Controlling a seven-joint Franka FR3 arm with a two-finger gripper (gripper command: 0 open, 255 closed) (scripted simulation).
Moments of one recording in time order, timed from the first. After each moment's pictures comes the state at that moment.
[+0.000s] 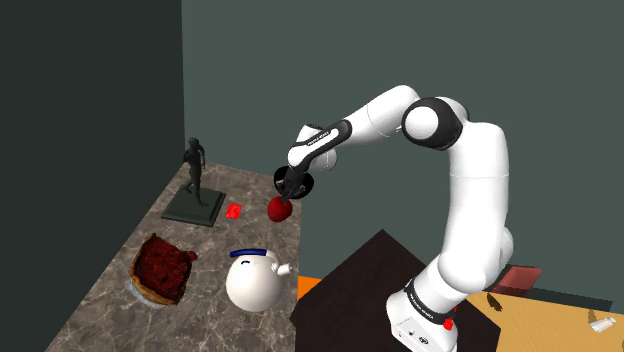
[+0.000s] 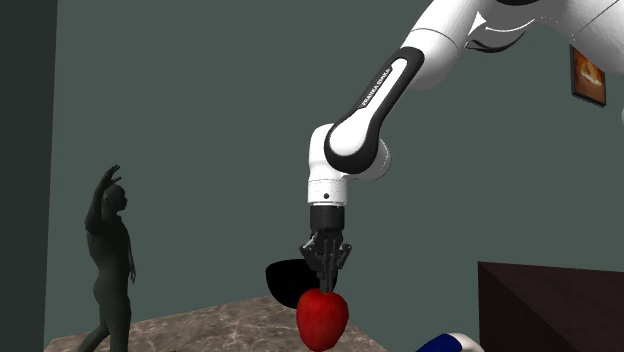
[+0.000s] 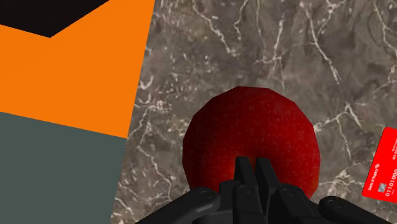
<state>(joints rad) -0.12 0.61 0.10 -1.99 0.17 2.56 0.41</state>
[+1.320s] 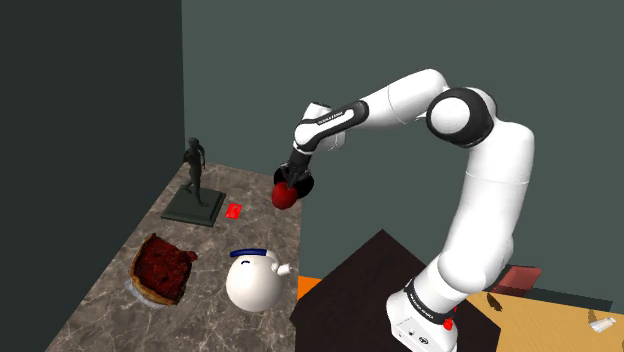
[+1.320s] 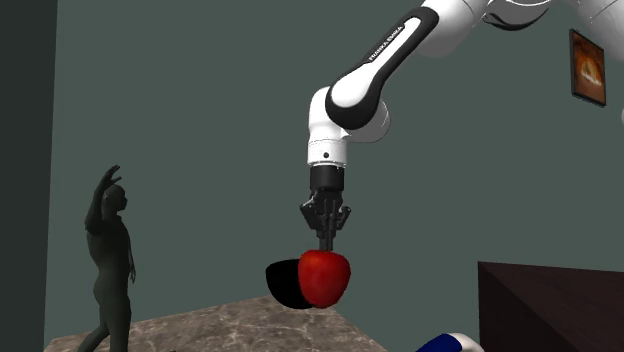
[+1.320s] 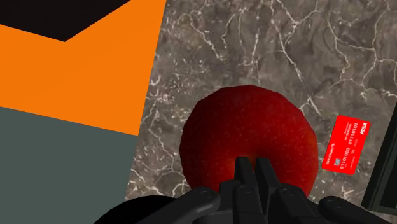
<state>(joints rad) -0.12 0.43 0.10 -2.01 0.16 2.41 0.44</state>
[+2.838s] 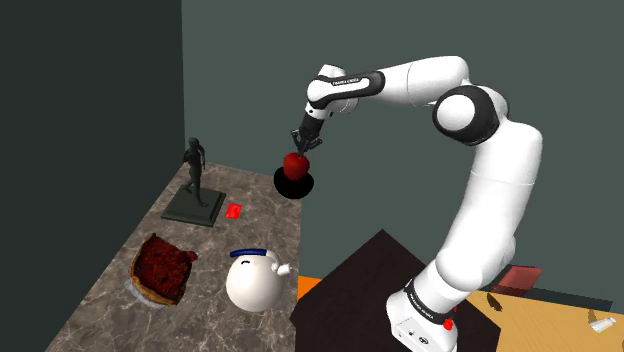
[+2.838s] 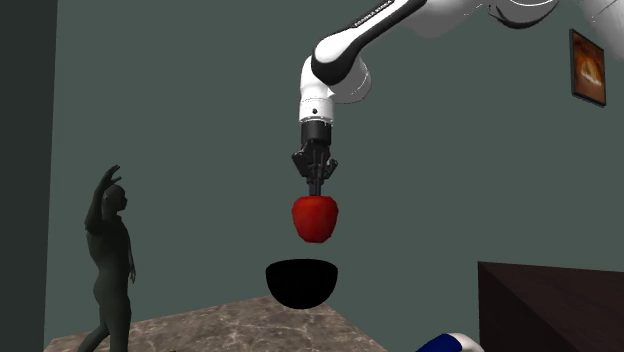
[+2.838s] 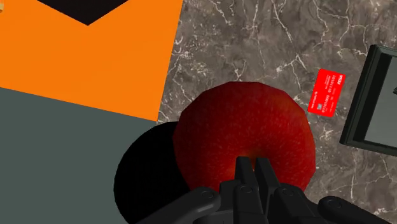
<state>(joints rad) -0.19 0.39 0.06 -1.74 0.14 2.09 0.39</state>
